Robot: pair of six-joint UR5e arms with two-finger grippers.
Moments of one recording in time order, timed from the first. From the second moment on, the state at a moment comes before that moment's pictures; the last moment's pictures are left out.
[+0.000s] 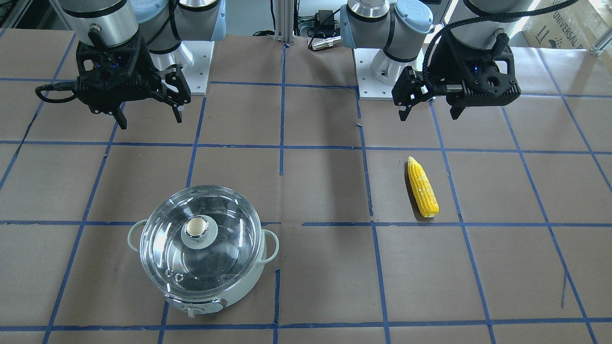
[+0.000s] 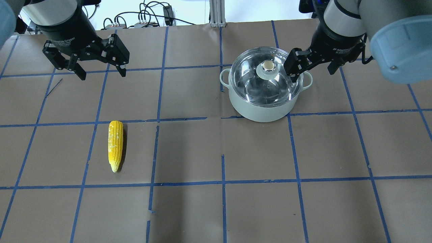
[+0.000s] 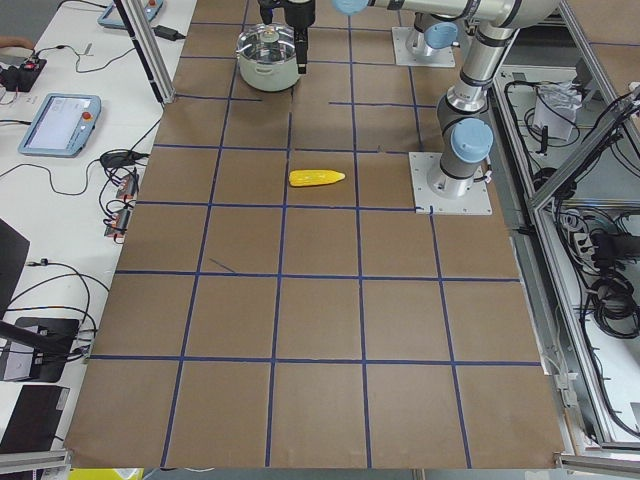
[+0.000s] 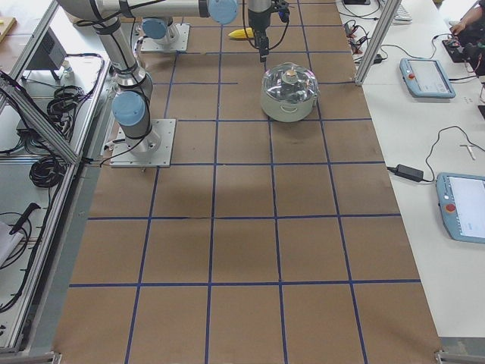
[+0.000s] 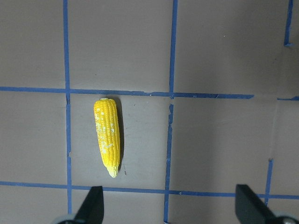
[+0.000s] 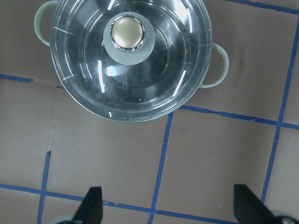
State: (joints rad) left arm -1.55 -1.59 -1.46 -1.68 1.58 -0.04; right arm 1.61 -1.60 1.61 -1.68 -1.56 -0.14
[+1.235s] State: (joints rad) left arm -1.55 -1.60 -1.46 -1.67 1.57 -0.02; right arm 1.67 -1.18 1.36 -1.81 -1.54 -0.13
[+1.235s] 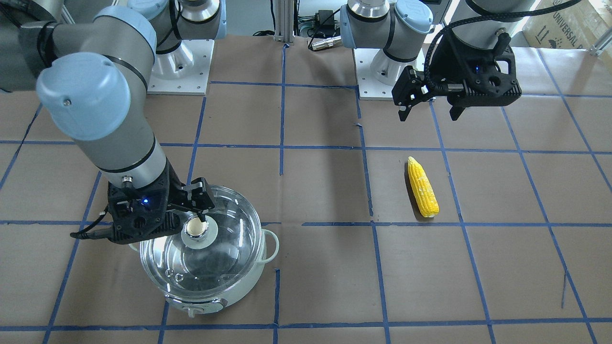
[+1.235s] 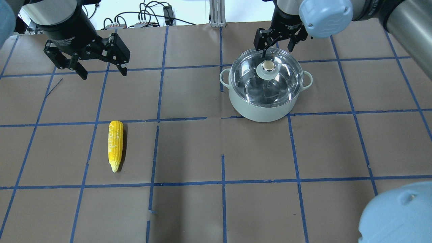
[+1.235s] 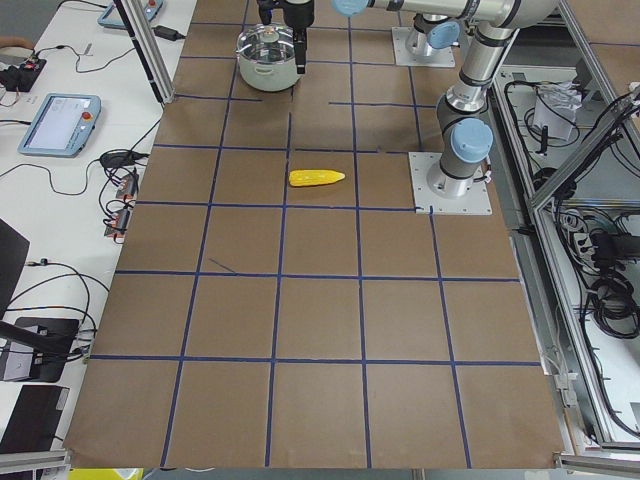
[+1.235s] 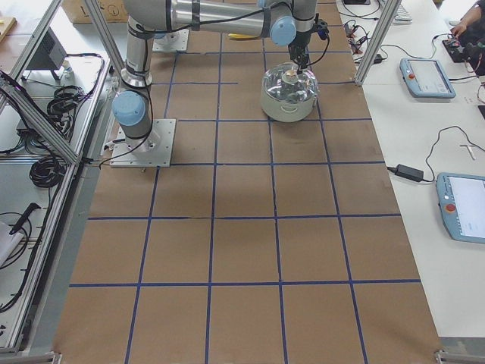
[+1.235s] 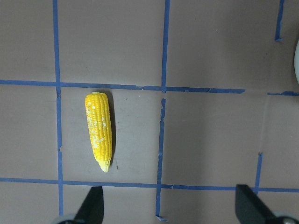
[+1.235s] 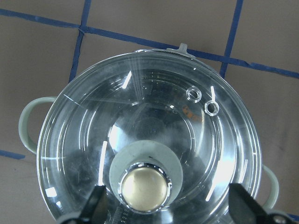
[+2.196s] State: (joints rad) left arm -1.54 -1.60 -1.47 -1.67 1.58 -0.02; right arm 1.69 -1.13 1.37 -1.83 -1.54 -0.13
